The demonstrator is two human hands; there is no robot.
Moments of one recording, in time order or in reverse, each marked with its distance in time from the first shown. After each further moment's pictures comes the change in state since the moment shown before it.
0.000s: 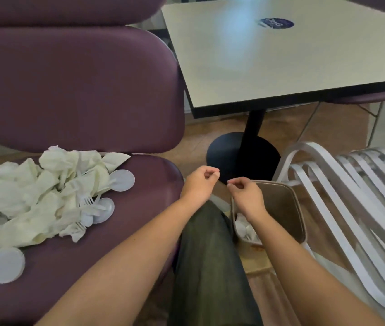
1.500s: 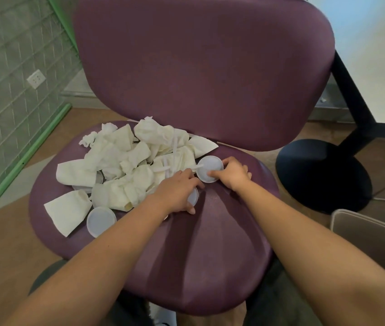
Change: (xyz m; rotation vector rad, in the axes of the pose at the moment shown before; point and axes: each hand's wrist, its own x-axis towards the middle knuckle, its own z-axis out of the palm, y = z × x) left_hand -0.035 -0.161 -0.233 0.845 -0.203 -0.024; right_hand 0.028 -0.114 0.255 -0.512 -0.425 -0.103
